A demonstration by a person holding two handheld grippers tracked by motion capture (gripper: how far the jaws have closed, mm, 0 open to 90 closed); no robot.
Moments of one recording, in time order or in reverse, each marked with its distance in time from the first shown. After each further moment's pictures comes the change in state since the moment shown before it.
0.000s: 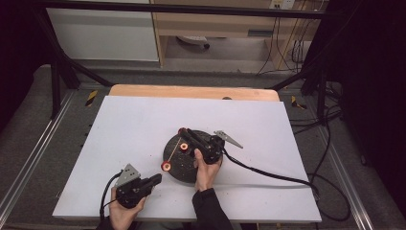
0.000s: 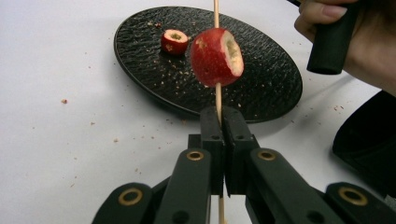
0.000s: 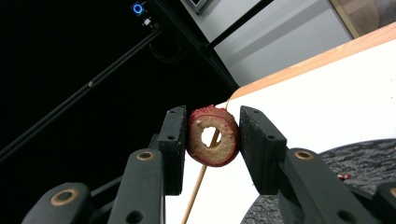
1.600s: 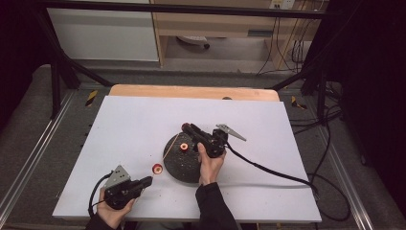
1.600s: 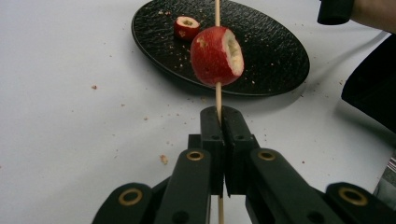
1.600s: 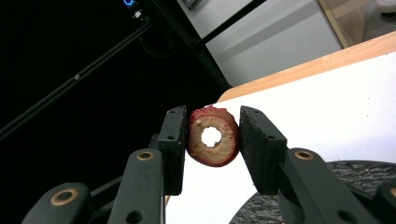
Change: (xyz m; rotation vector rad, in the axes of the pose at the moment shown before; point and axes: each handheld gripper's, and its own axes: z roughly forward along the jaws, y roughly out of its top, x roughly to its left) left arm 0.020 -0.007 -0.021 0.038 -0.021 0.061; right arm -0.001 0.022 0.002 0.029 -0.040 -0.039
